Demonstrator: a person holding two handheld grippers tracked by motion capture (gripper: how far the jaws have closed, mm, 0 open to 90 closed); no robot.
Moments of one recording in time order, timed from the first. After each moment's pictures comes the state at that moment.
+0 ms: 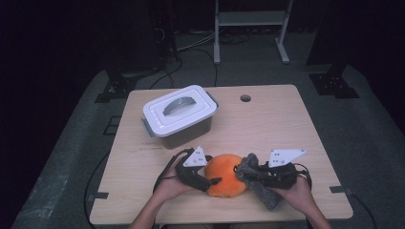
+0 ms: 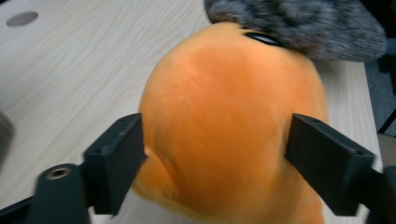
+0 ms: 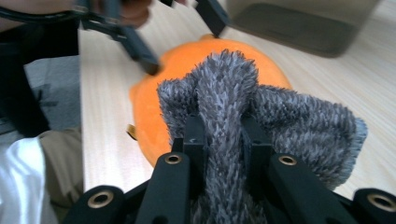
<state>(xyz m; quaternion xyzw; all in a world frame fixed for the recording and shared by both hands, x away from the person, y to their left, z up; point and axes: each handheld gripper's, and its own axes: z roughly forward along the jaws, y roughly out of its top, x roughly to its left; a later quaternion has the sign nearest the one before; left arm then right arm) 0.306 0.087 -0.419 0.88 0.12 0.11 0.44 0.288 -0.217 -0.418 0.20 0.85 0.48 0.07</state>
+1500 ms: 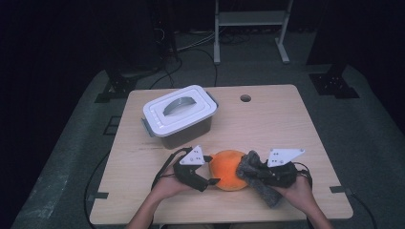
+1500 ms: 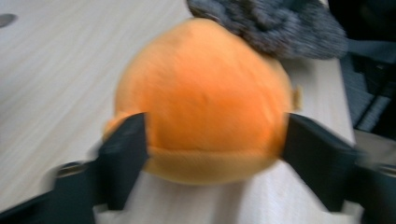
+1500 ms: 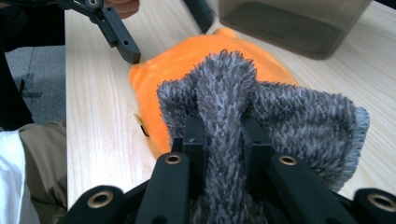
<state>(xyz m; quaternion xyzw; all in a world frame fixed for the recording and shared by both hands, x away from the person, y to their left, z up) 0.312 0.092 -0.419 0.88 0.11 0.07 0.46 0.290 -0.215 -0.415 0.19 0.86 0.47 0.09</state>
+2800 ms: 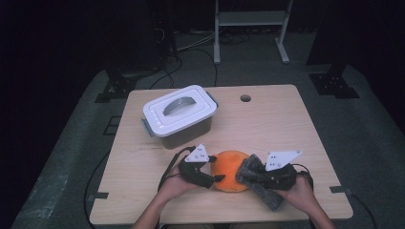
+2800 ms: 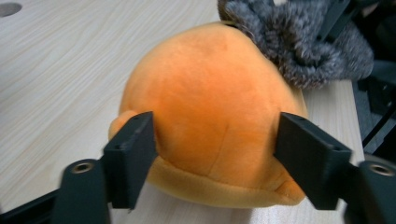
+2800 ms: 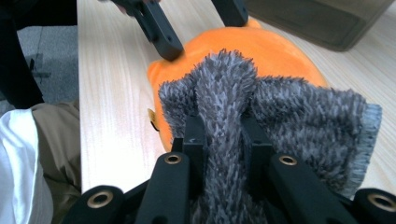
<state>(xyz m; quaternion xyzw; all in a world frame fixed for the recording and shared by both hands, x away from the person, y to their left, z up) 0.314 0.076 -0.427 0.87 0.15 0.07 0.46 0.283 -0.210 -0.413 0.16 0.88 0.44 0.09</state>
